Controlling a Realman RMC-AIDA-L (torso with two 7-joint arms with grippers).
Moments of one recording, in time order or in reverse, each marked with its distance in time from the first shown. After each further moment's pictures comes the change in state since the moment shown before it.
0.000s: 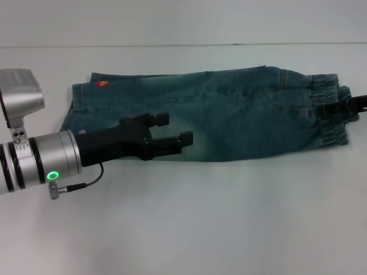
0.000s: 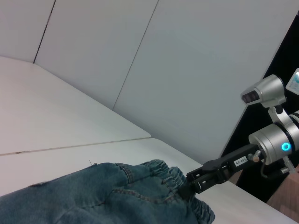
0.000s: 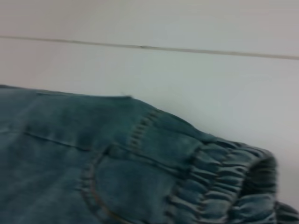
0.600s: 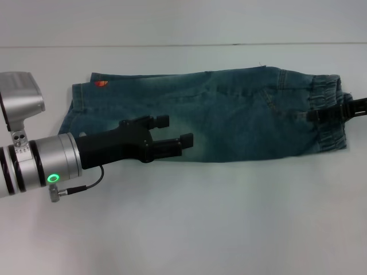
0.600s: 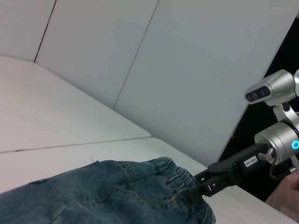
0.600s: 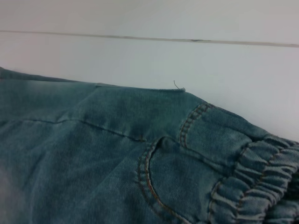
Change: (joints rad) left arm 0.008 -0.005 0.000 0.001 0.000 0.000 0.005; right arm -0.003 -0.005 -0.007 -0.018 0.032 -0.113 -0.011
